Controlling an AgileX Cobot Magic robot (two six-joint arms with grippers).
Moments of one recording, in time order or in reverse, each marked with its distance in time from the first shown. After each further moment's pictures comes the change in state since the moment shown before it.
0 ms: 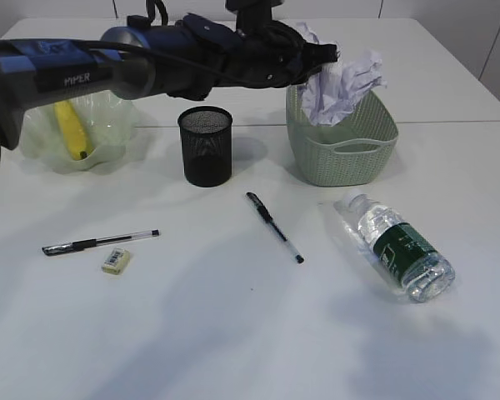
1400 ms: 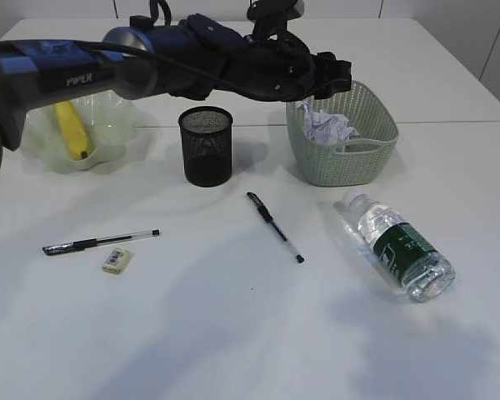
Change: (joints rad) left arm -0.006 0.007 -0.010 0.023 0.168 0.002; right arm 0.000 0.000 0.000 -0.019 0.002 -0.016
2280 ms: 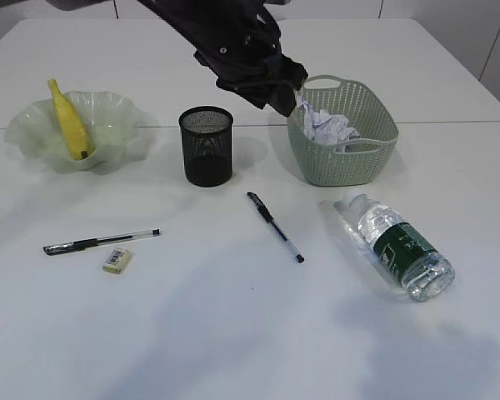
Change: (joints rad) left arm 0.000 -0.214 -0.001 0.894 0.579 -0.563; right arm 0.000 0.000 0.000 -0.010 0.053 0.004
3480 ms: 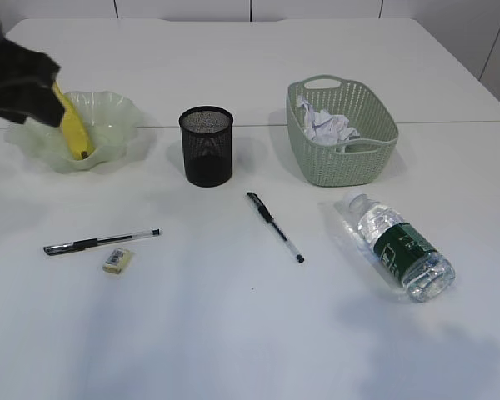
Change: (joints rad) left arm 0.323 -0.709 0.835 0.116 -0.094 -0.154; right arm 0.000 0.000 -0.002 0.000 0.010 0.027
